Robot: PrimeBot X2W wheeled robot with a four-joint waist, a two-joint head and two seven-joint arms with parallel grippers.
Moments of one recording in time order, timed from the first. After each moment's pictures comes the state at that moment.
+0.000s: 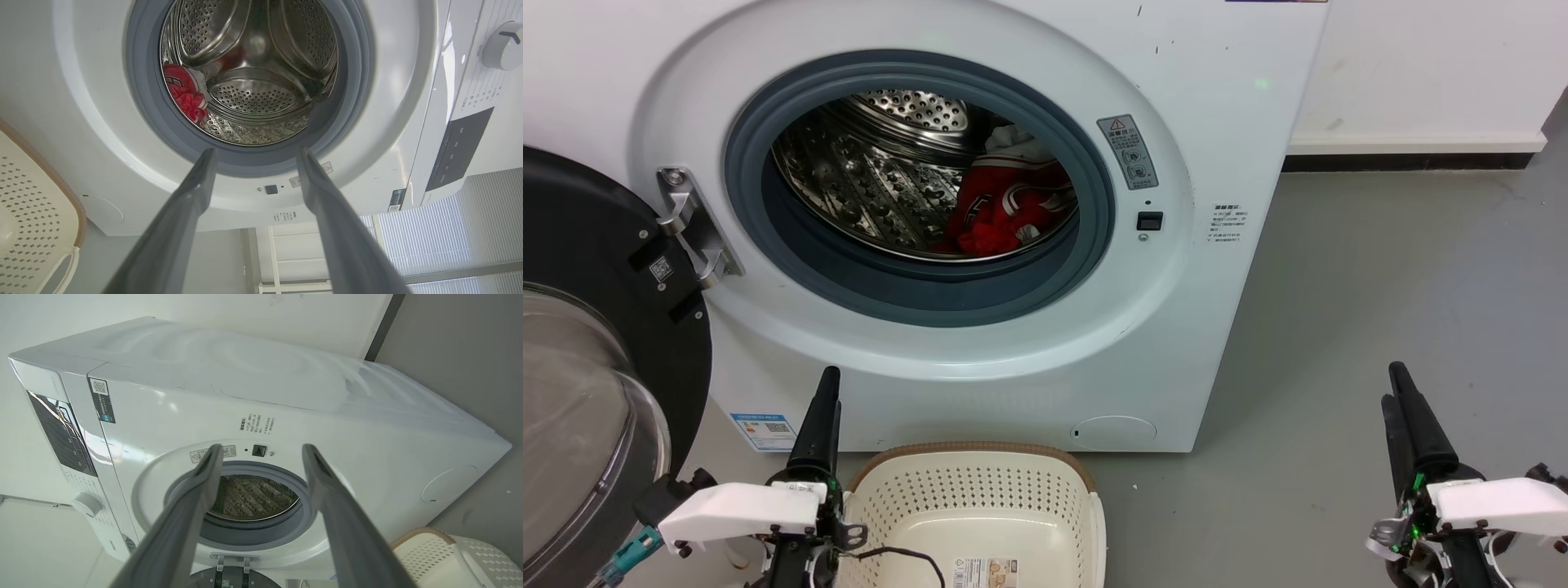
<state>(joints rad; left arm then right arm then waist) -0.09 0.05 0.04 0.21 -1.42 -0.13 0.02 -0.07 -0.05 -0.08 0.23 1.43 0.13 0.02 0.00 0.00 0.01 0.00</state>
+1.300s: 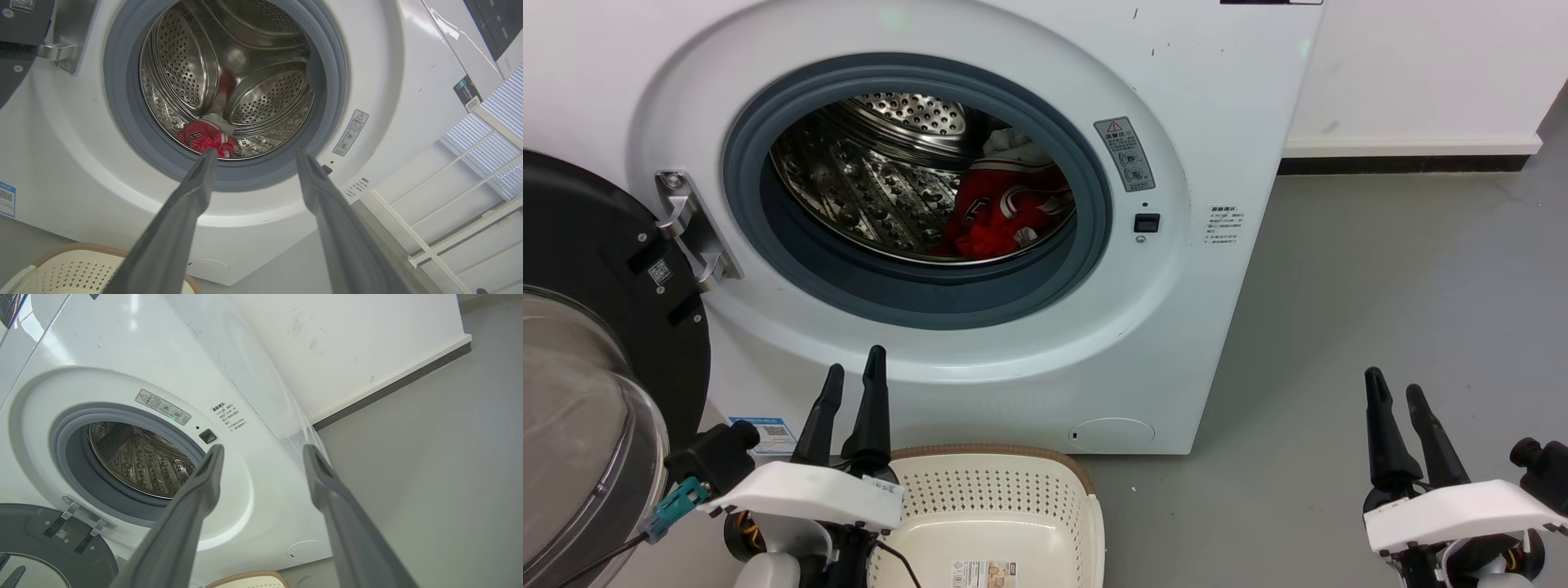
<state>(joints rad) -0.11 0.05 -0.04 0.16 -0.74 -0.11 -0.11 -0.04 -0.05 -0.05 0.16 0.65 0.13 -0.12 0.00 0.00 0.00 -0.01</state>
